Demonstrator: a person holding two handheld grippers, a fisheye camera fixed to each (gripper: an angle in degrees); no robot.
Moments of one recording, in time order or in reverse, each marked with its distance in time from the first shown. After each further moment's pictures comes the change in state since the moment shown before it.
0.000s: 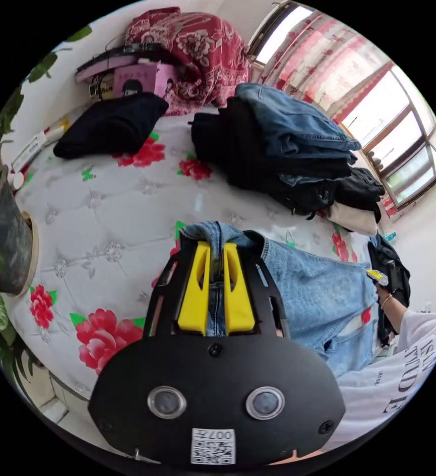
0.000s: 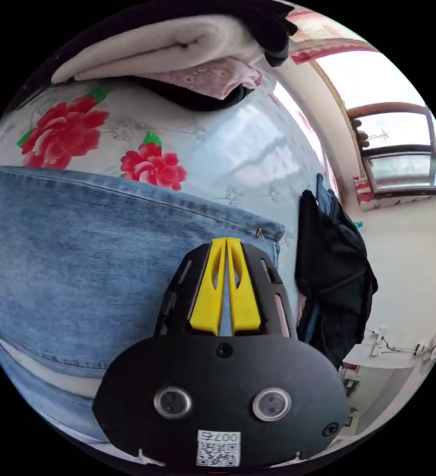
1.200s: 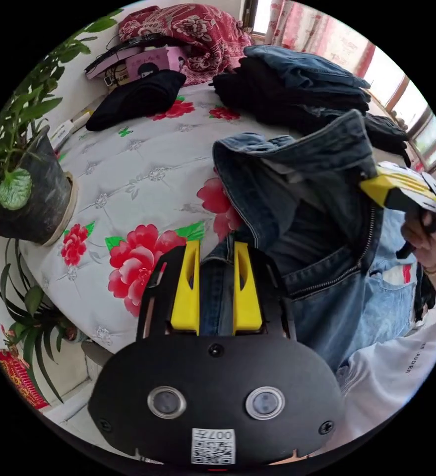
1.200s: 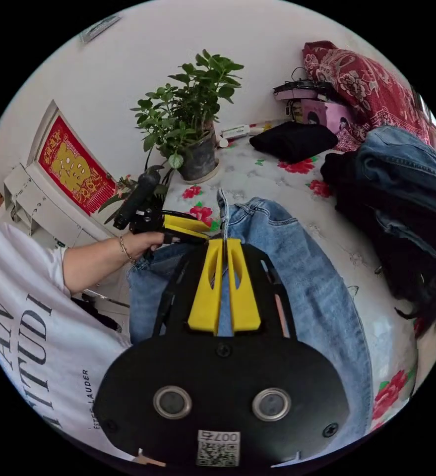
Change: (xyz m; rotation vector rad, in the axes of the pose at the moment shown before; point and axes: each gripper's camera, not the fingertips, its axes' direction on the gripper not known) left arm -0.004 0.107 0.030 -0.168 -0.211 0.061; right arm -0.273 0.076 -0.197 0.540 -1.157 -0.813
